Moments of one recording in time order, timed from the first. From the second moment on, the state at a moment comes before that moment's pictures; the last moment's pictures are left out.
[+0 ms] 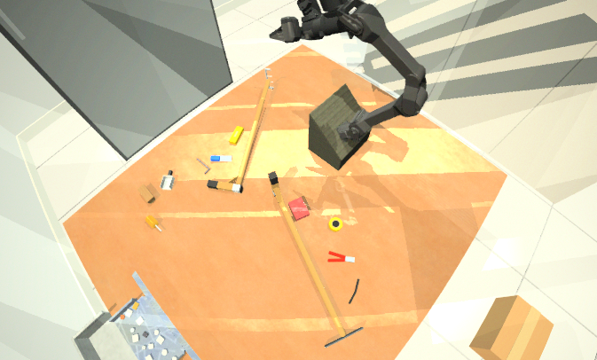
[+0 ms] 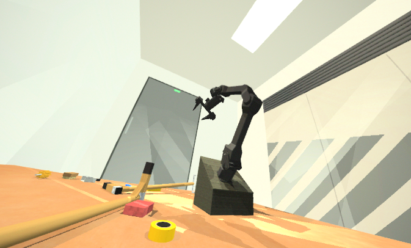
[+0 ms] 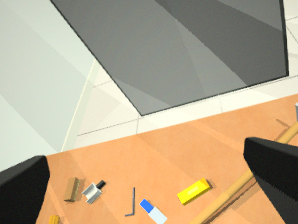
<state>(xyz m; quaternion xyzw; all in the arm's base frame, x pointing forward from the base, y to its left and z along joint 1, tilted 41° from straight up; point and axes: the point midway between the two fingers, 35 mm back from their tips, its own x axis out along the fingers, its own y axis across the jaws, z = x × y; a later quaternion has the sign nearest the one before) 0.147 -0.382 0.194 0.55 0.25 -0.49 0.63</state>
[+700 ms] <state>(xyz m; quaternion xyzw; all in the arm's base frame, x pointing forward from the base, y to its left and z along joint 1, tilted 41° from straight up) 0.035 -0.383 0.111 0.44 0.41 -0.58 0.55</state>
